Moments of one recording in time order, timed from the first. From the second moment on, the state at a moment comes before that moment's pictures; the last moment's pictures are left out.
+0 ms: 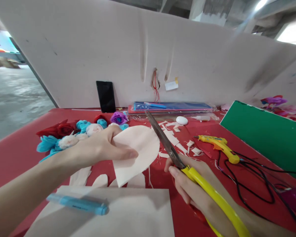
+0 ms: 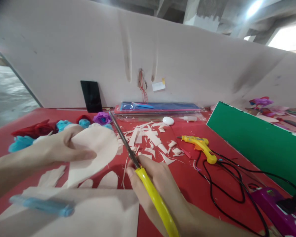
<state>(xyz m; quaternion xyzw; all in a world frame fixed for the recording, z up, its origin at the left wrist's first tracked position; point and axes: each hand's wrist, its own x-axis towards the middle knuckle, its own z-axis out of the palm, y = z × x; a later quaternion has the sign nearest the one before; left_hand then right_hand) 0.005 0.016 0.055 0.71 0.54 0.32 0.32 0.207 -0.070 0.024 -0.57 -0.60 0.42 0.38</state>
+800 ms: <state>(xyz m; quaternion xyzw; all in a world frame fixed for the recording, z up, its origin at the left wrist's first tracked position) 0.034 0.004 0.028 0.66 0.42 0.19 0.59 0.221 -0.059 0.022 -0.45 -0.42 0.62 0.48</state>
